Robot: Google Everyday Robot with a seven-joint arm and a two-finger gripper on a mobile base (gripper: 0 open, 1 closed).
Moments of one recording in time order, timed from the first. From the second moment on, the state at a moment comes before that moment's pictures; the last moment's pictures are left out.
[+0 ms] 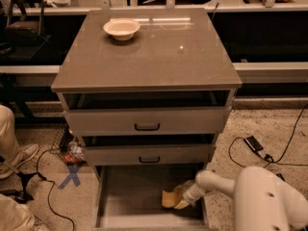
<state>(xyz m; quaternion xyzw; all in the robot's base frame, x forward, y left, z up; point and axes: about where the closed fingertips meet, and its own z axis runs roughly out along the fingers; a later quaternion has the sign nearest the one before) 0.543 -0.124 0.137 -0.66 0.70 0.17 0.21</state>
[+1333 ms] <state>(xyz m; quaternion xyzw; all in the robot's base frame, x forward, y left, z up) 0.529 -0.178 0.244 -0.64 0.66 0.24 0.32</state>
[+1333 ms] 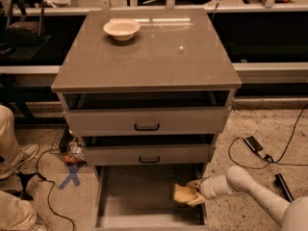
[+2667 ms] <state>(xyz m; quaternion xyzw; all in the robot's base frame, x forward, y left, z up) 0.493 -0.204 0.367 -0.64 0.64 0.15 0.39</state>
